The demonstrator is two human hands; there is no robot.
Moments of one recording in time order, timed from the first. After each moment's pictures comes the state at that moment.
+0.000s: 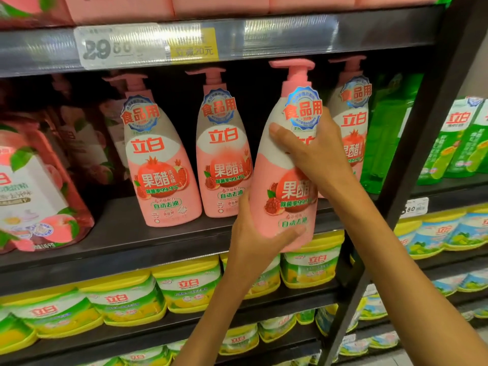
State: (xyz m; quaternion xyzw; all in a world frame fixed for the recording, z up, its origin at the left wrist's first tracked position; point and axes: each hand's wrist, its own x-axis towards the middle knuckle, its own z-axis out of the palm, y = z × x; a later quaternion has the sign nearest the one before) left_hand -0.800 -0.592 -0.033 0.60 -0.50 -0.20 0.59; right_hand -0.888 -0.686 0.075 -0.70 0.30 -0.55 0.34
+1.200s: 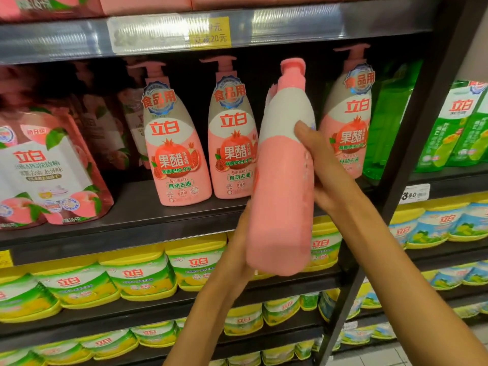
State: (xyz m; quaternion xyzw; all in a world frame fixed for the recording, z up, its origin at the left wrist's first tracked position) left_hand -0.797 -0.540 -0.045 0.43 -0.34 -0.54 0.65; right_hand -0.904 -0.643 0.051 -0.53 0.11 -0.44 0.72
